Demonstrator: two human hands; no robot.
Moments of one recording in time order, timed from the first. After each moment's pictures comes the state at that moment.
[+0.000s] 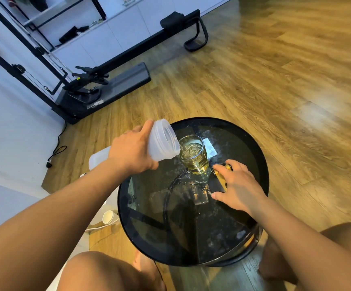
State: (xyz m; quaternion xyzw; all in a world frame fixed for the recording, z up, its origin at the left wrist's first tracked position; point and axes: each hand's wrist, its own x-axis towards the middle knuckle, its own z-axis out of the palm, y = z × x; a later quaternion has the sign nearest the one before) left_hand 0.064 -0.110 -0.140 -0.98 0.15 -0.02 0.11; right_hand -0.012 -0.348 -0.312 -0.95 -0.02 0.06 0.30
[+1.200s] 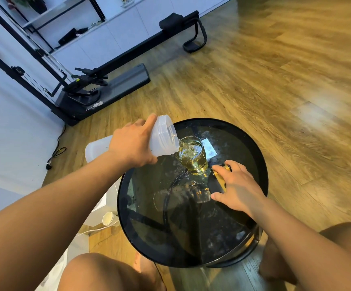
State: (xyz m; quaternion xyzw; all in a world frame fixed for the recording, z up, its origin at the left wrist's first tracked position) left_hand 0.077 -0.121 -0.129 -0.97 0.18 -0.04 0.18; right_hand -0.009 -0.346 -0.319 -0.95 -0.02 0.05 0.30
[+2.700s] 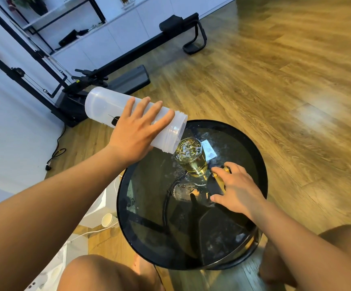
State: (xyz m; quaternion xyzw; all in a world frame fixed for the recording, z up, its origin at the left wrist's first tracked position) left_hand 0.085 -0.125 -0.116 -0.86 0.36 -0.18 0.32; right_hand -0.007 -0.347 -0.324 -0.96 -0.01 0.05 0.29
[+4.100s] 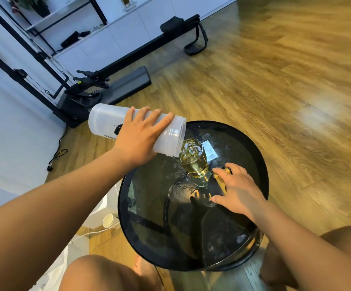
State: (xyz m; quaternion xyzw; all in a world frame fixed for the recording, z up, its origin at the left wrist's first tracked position) left_hand 0.084 -0.130 -0.124 -0.90 0.29 -0.13 0.28; right_hand -0.008 -0.347 -0.317 -0.95 -0.02 0.06 0.29
